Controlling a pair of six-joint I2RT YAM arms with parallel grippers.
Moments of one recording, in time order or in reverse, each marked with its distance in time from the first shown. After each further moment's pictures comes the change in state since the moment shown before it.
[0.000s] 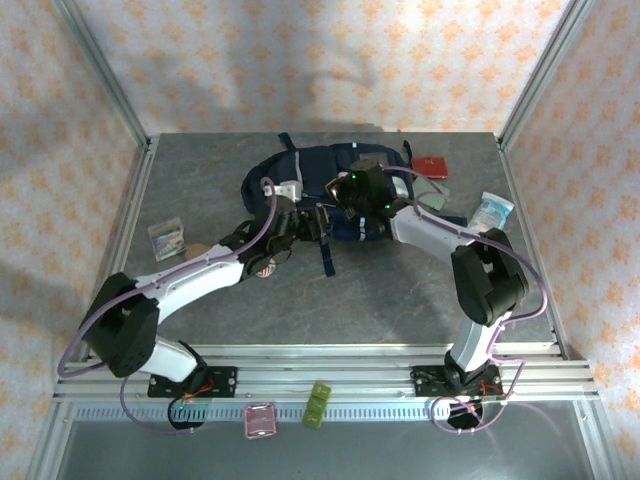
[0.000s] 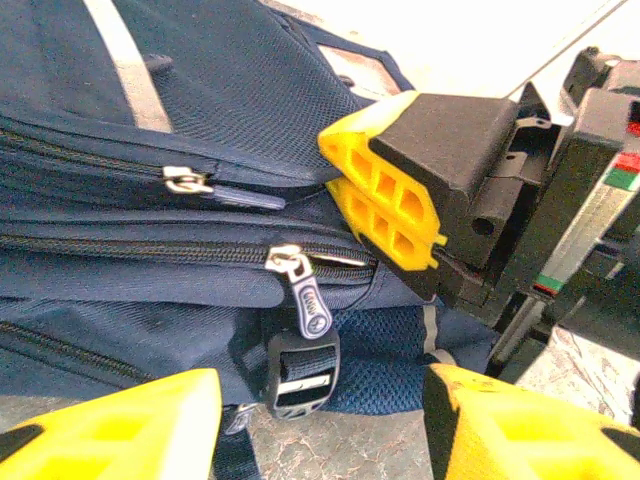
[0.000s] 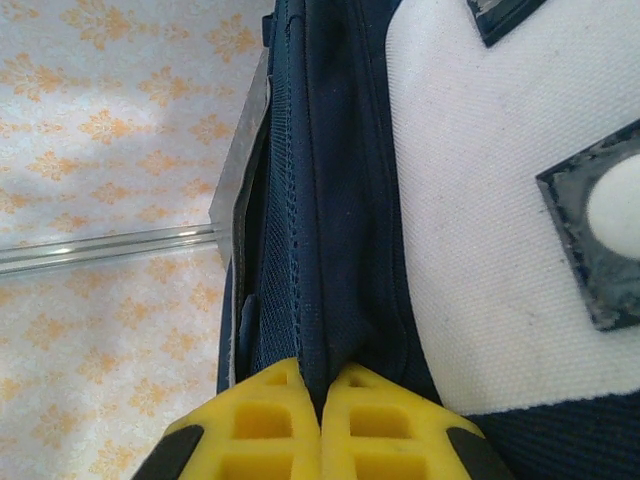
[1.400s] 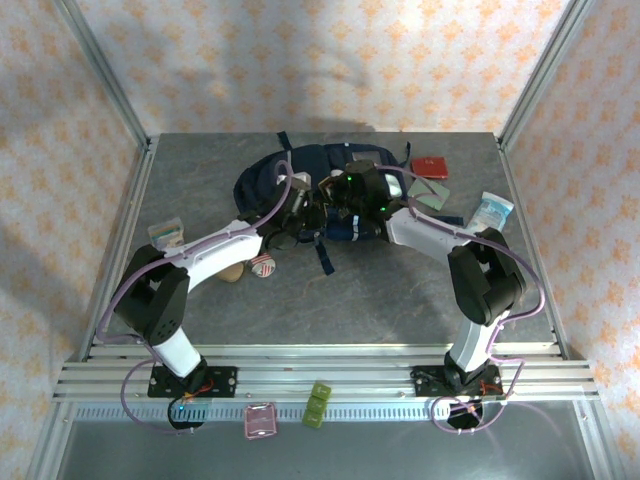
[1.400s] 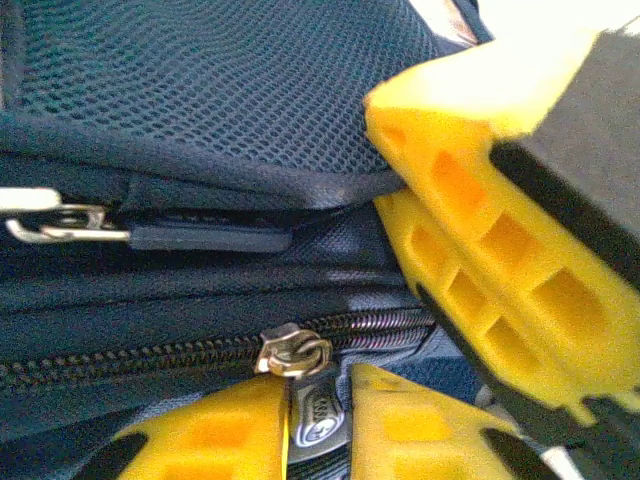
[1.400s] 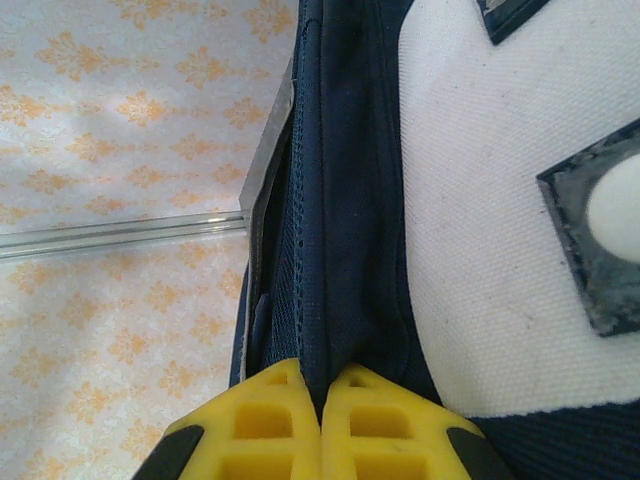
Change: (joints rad) left arm 0.055 0.195 0.208 -0.184 0.057 -0.021; right arm 0.029 0.010 0.000 0.072 0.000 0.019
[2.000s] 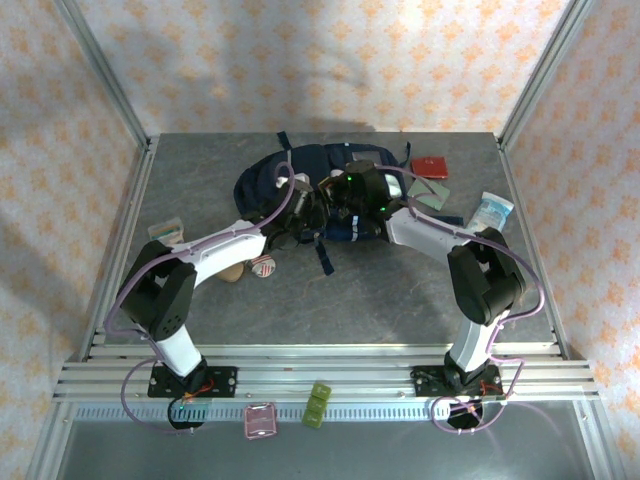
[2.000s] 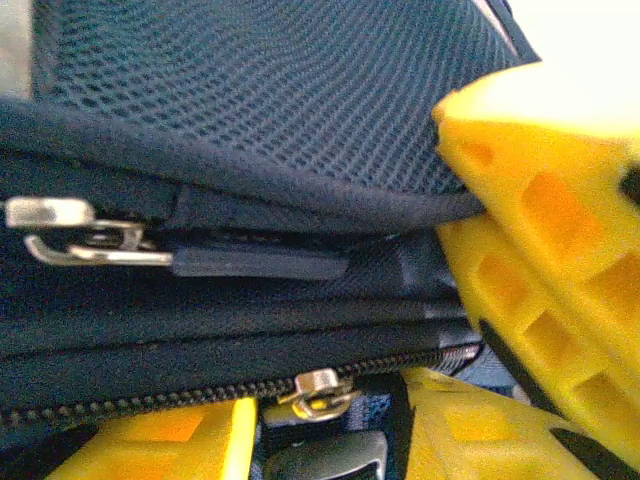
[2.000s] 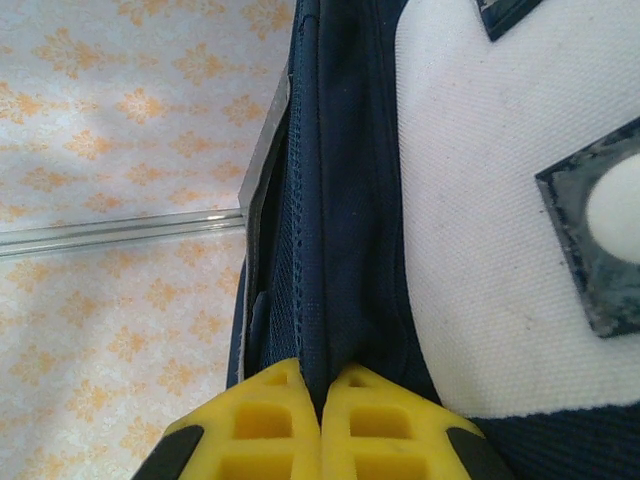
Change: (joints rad) left arm 0.000 0.038 -0.003 0.038 -0.046 -0.029; right arm 0.000 0.002 0.000 0.001 -0.008 0.000
